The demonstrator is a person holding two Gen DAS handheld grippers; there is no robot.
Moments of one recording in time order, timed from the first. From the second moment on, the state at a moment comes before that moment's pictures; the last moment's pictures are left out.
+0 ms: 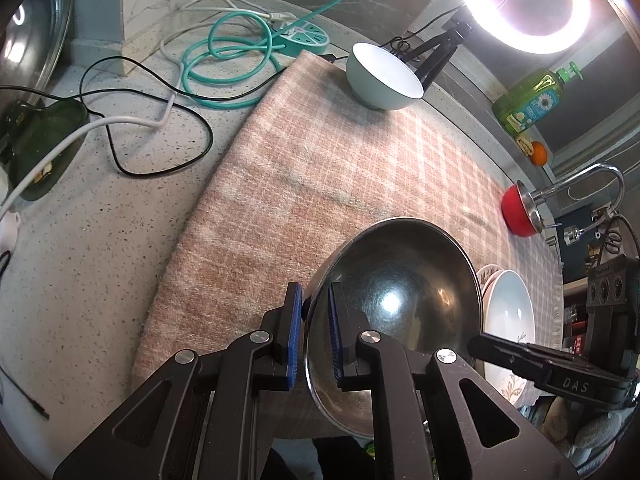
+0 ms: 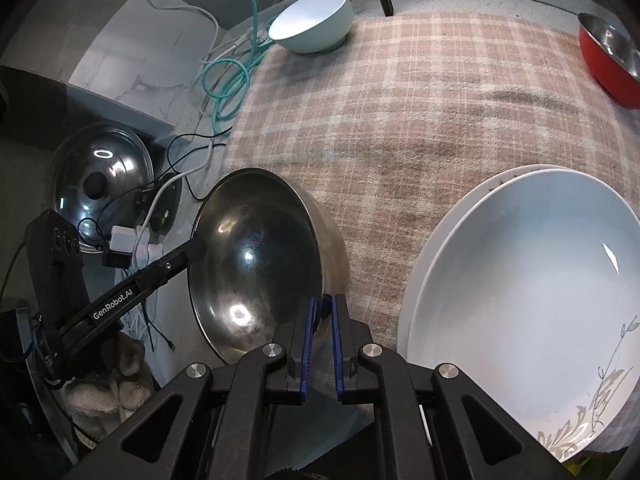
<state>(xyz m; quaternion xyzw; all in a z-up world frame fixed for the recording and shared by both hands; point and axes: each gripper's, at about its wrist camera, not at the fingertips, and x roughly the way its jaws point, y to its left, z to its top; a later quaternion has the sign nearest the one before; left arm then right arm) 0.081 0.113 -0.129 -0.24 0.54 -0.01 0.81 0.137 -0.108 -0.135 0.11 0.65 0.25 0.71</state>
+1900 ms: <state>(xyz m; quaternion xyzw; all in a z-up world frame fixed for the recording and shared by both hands) 0.103 0.115 -0.105 -0.24 0.51 0.01 0.83 0.137 -0.228 -0.075 0.17 0.57 0.22 0.77</state>
